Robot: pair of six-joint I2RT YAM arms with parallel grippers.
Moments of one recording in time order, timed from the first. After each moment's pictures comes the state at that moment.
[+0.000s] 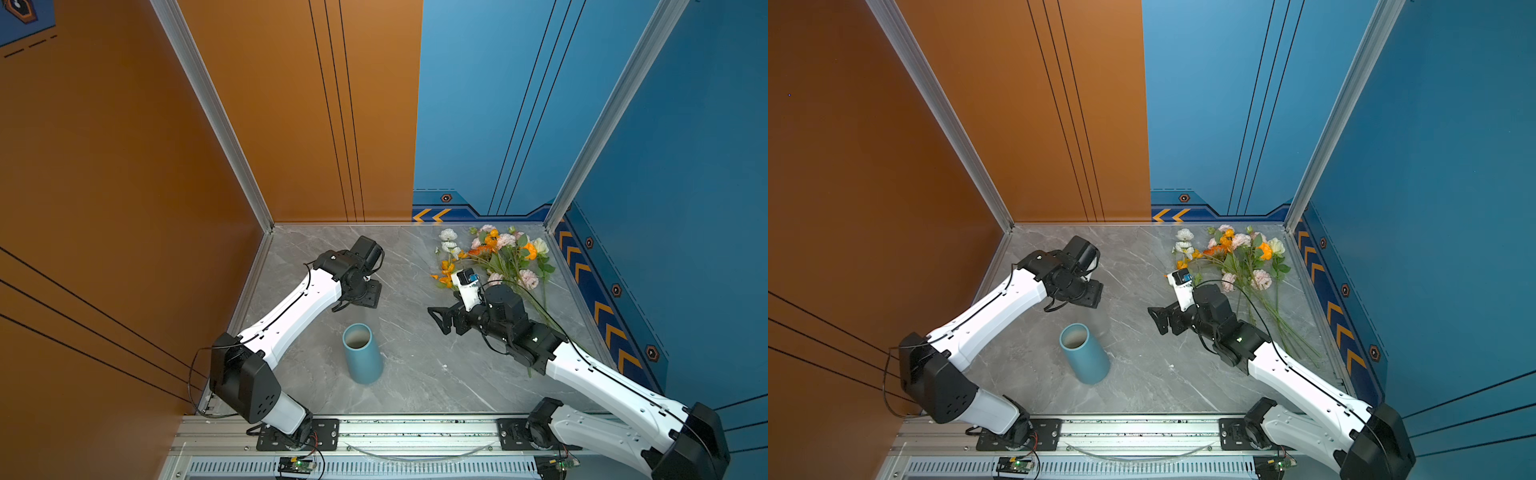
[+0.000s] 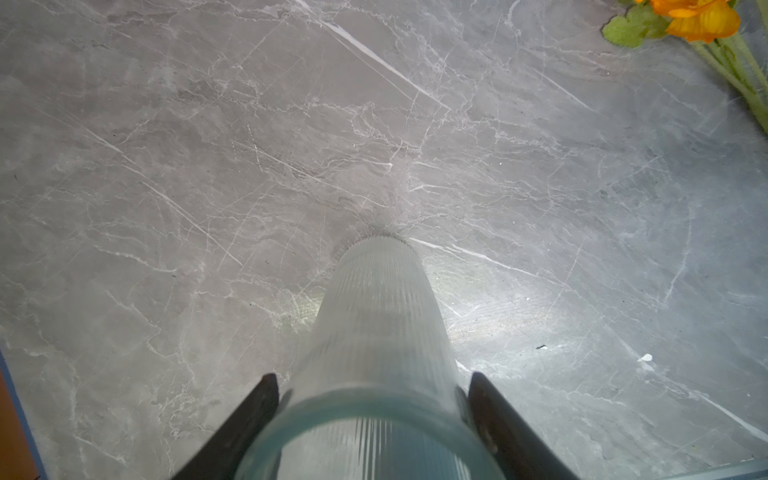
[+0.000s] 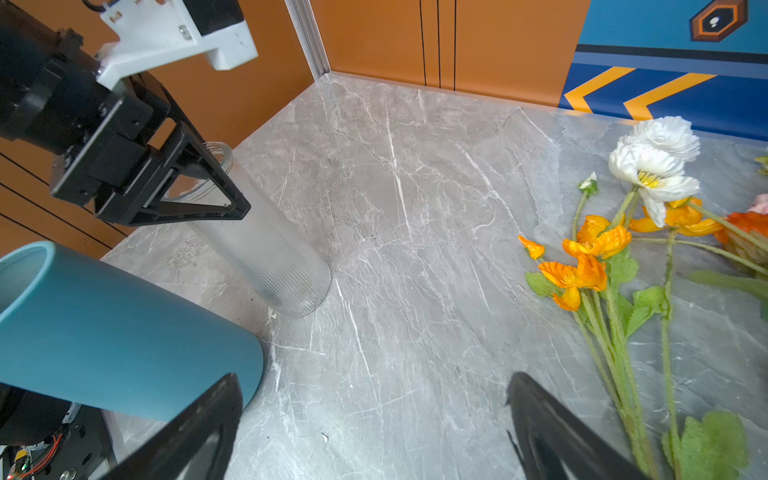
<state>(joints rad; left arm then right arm) -0.54 1.53 1.43 -1.12 -0.13 -0.31 0.69 1.02 0.73 -0.15 -0.09 0.21</state>
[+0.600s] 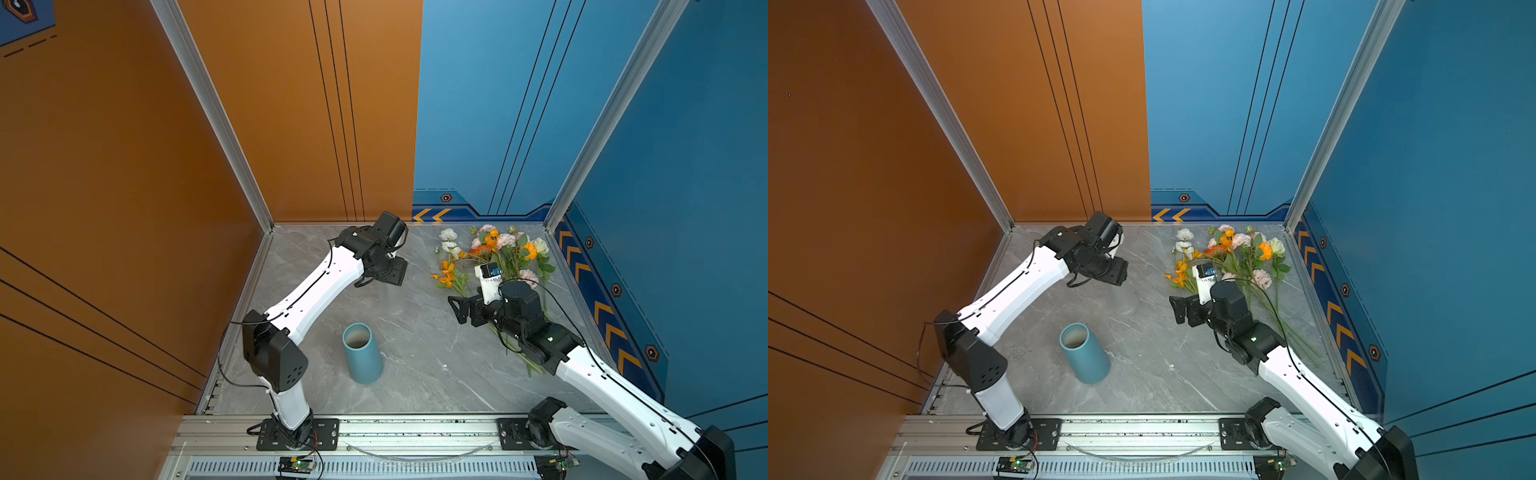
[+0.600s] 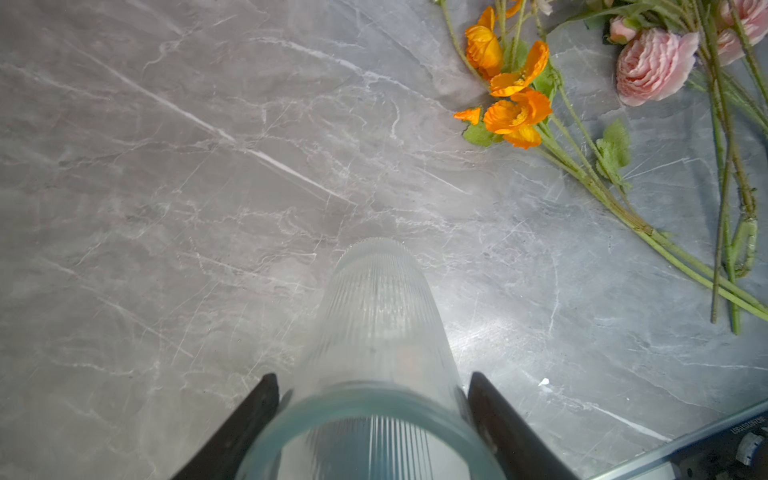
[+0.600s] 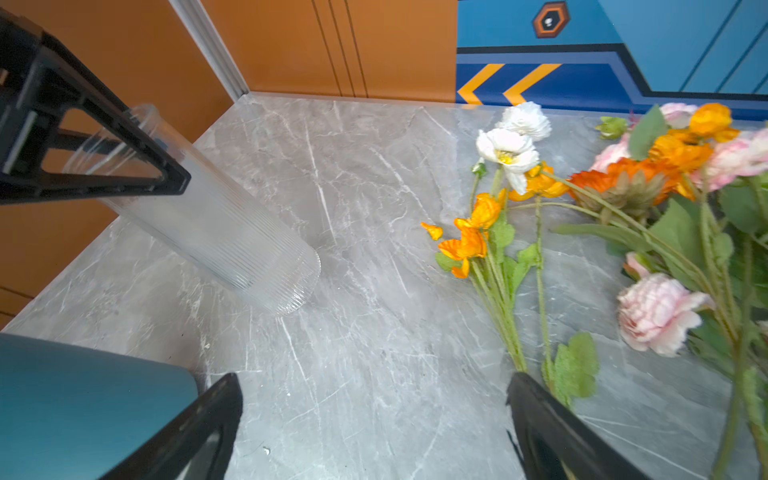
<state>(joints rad) -0.62 1.82 1.88 -1.17 -0.07 -0.27 0.52 0.93 0.72 -0.27 -0.01 0.25</state>
